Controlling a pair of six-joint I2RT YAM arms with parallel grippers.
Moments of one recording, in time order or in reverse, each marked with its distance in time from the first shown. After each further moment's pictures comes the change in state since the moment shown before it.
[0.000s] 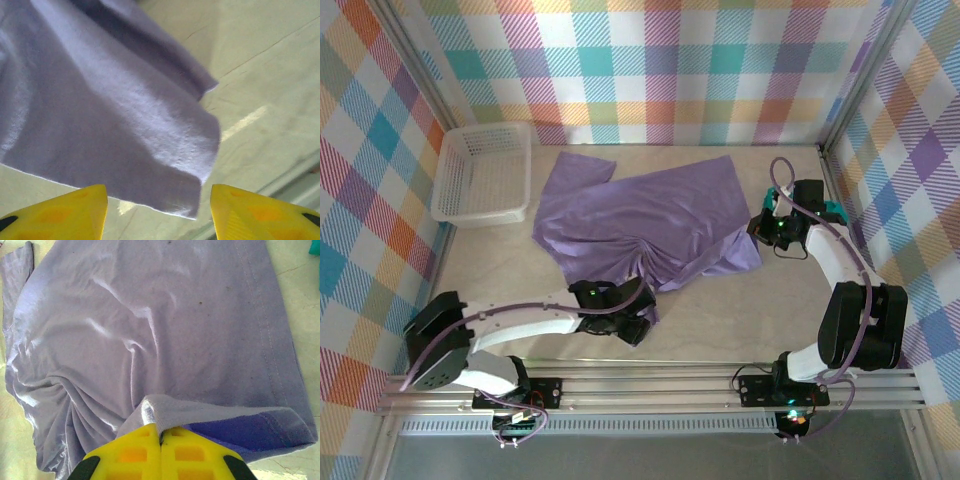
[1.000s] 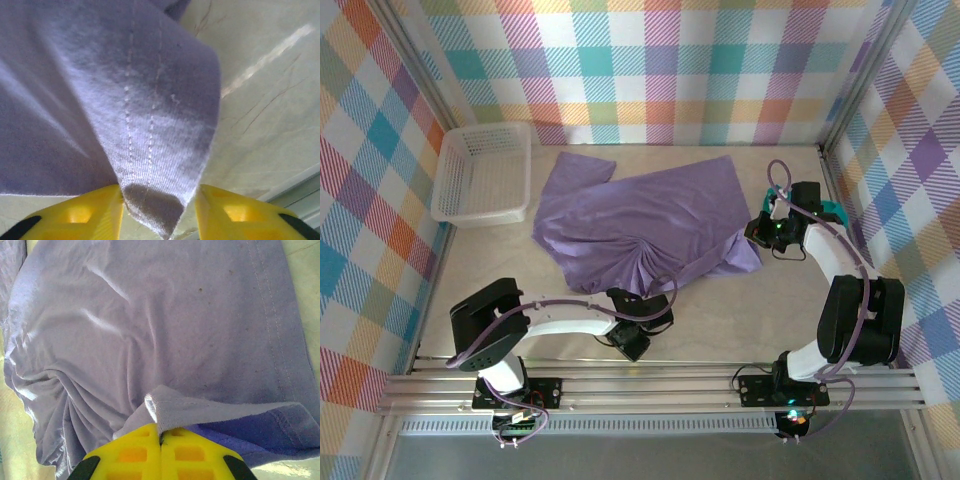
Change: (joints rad) left arm -0.073 0.225 0.048 -0.083 0.076 0.045; right arm 0.000 0.034 -0.010 0.002 -0.024 -0.007
